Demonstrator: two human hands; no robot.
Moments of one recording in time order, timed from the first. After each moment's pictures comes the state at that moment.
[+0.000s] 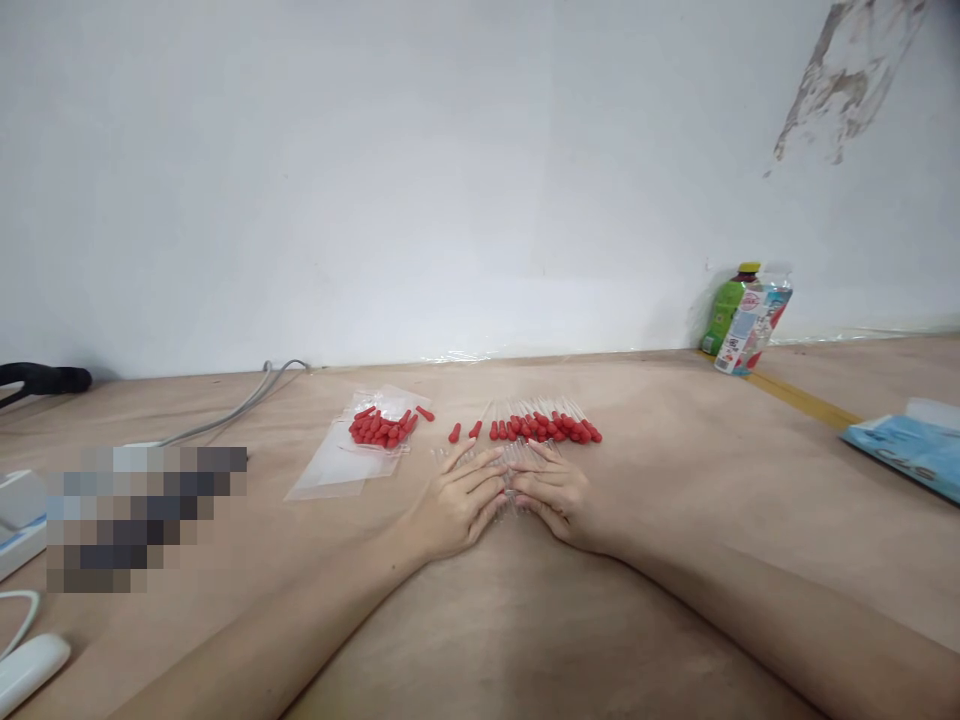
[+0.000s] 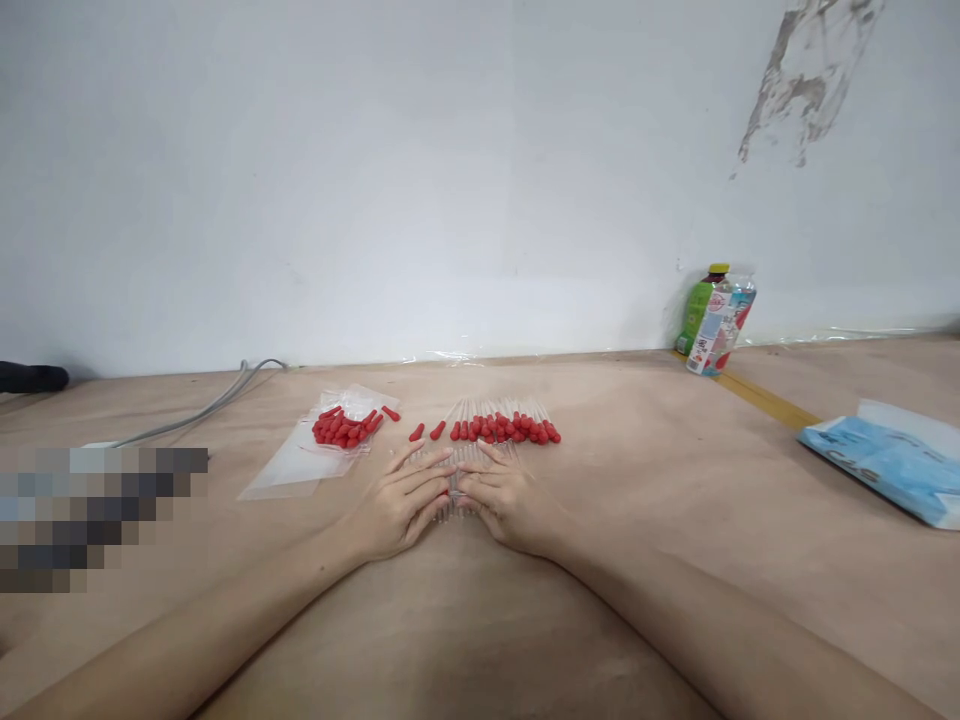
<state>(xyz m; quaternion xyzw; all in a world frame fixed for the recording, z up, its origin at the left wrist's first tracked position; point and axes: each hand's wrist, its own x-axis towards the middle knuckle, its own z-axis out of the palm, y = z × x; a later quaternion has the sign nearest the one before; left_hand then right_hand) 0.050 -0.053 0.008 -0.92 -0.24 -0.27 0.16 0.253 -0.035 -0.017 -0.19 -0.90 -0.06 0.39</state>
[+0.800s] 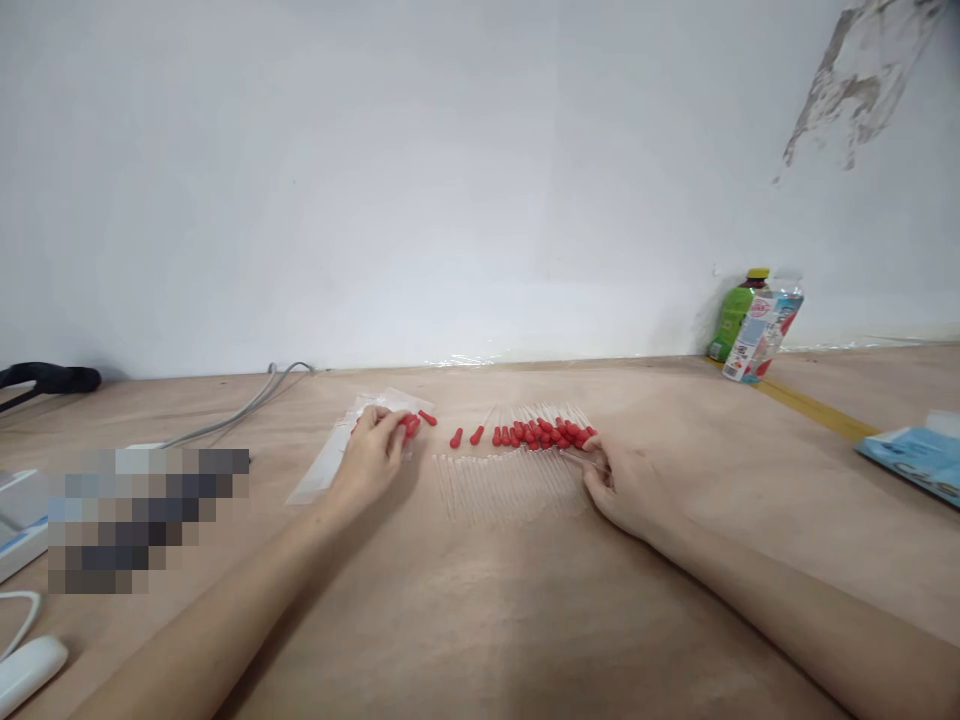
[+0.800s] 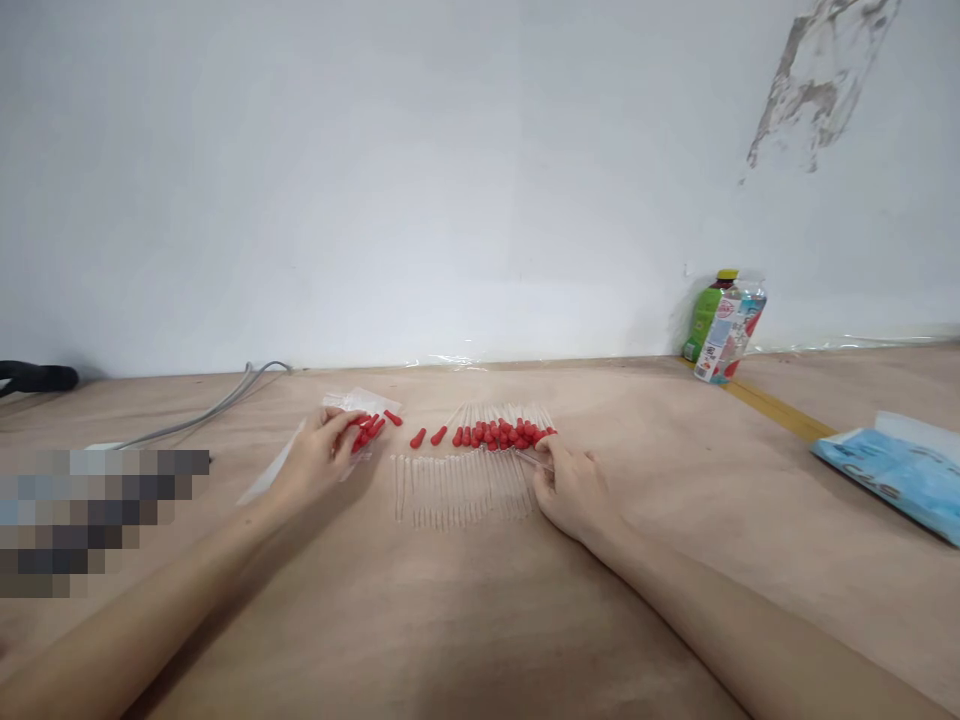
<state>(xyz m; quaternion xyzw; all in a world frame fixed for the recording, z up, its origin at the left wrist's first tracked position) -0.029 -0.014 0.033 -0.74 -0.56 -0.36 0.12 0.299 -0.027 -0.019 -0.54 -0.76 -0.05 0.37</state>
